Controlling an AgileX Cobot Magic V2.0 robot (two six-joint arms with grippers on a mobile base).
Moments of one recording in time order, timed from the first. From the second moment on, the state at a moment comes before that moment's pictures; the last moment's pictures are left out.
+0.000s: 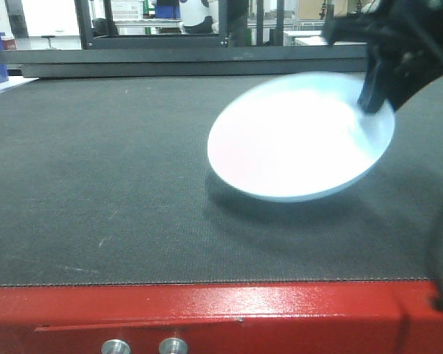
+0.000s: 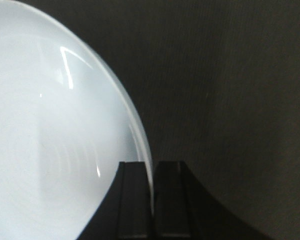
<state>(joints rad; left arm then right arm) -0.02 -0.01 0.03 -0.13 0.05 0.16 0.29 1.52 -1.17 0.03 0.70 0.17</state>
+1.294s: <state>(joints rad) -0.02 -0.01 0.03 -0.13 0.05 0.16 0.07 0.26 -0.38 0.07 0.10 0.01</state>
